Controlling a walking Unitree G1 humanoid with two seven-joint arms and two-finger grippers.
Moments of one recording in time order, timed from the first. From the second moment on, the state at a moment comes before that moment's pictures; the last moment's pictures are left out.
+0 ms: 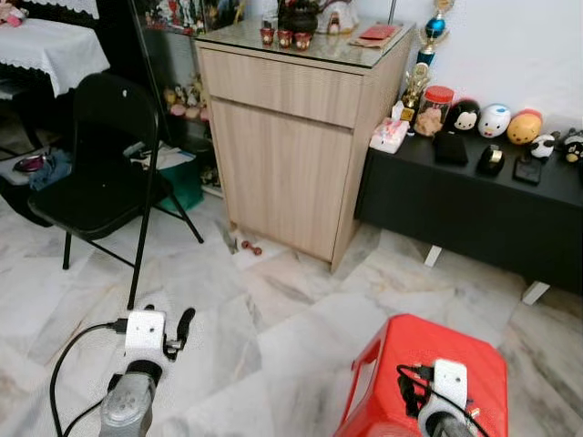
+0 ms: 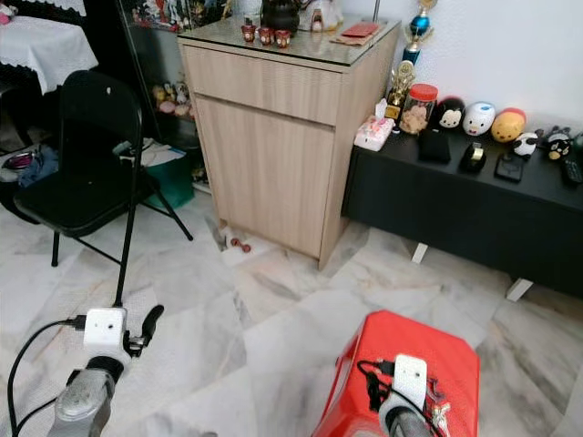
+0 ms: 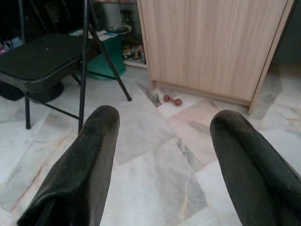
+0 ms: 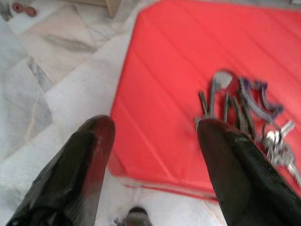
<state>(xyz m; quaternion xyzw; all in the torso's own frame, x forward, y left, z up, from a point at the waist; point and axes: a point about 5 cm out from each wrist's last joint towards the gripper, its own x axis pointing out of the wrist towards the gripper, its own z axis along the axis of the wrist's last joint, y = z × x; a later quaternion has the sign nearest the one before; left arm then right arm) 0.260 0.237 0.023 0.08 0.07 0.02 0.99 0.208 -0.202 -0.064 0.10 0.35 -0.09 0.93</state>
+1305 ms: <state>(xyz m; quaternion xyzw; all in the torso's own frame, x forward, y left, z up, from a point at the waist) 0.264 0.227 0.032 0.06 0.05 0.01 1.00 0.239 -0.225 -0.034 -0.02 0.25 -0.16 0.95</state>
